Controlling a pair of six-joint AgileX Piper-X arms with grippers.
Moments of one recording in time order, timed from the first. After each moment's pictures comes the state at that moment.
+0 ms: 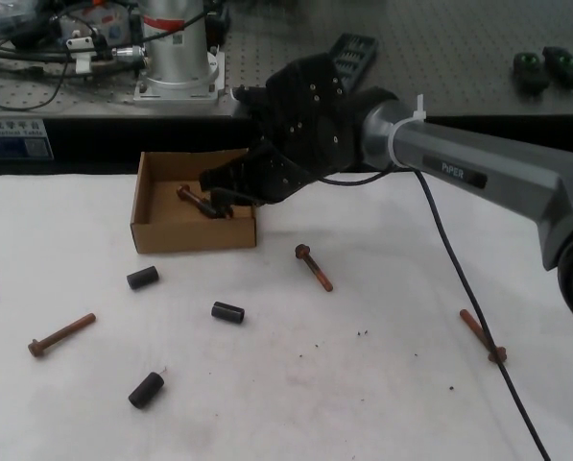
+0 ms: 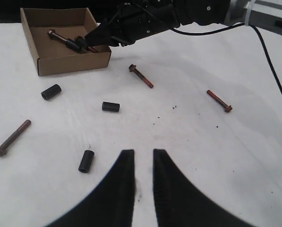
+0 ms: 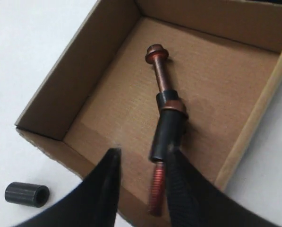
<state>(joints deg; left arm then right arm) -13.5 31.2 -44.7 51.8 18.6 -11.2 37.6 138.6 -116.1 26.3 -17.6 11.5</state>
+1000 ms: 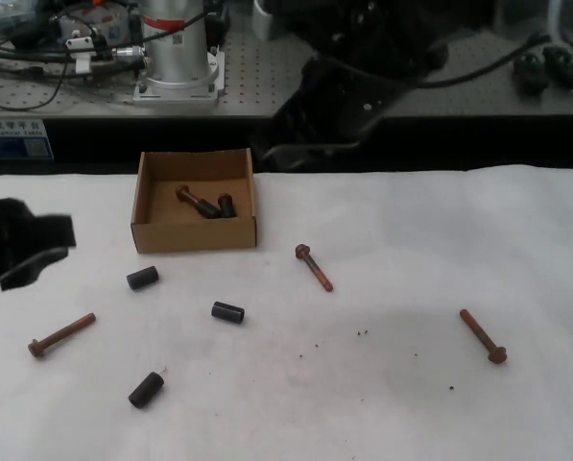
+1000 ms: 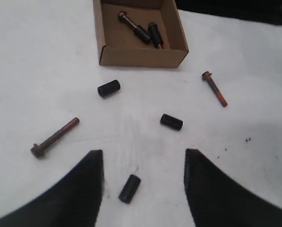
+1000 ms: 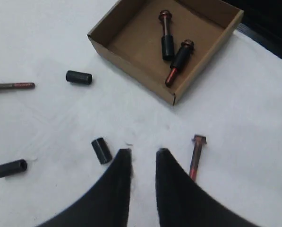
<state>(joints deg) -13.5 51.9 -44.2 38.0 6.0 -17.3 39.8 106.6 -96.4 49.9 -6.4 -1.9</state>
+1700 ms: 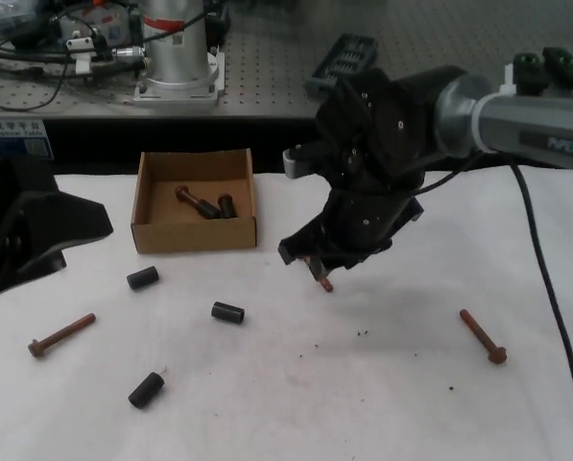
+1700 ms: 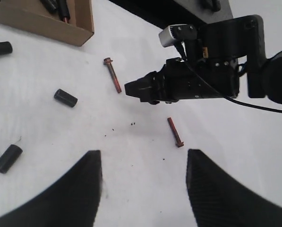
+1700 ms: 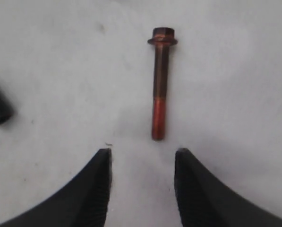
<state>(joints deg) -13.5 46.7 -43.9 36.2 24.6 -38.8 36.2 121.4 -95.5 49.0 -2.0 3.6</state>
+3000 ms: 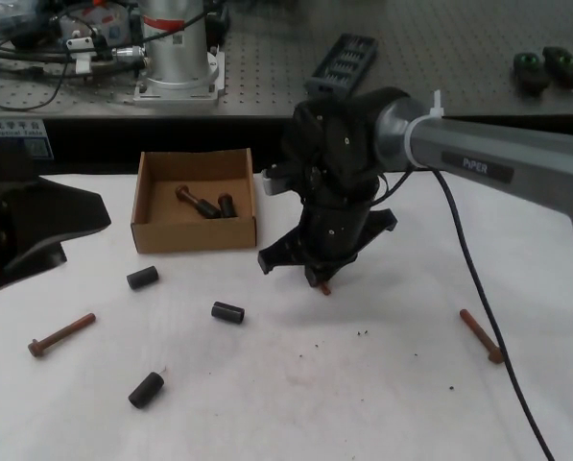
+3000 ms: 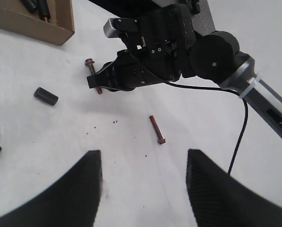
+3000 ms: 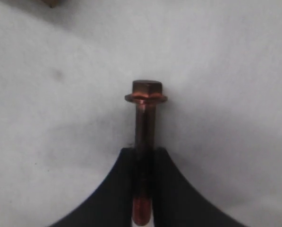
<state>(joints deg) -13.5 44.6 -43.9 36.2 27.0 -40.1 38.4 132.9 -107.6 57.4 3.0 7.1</state>
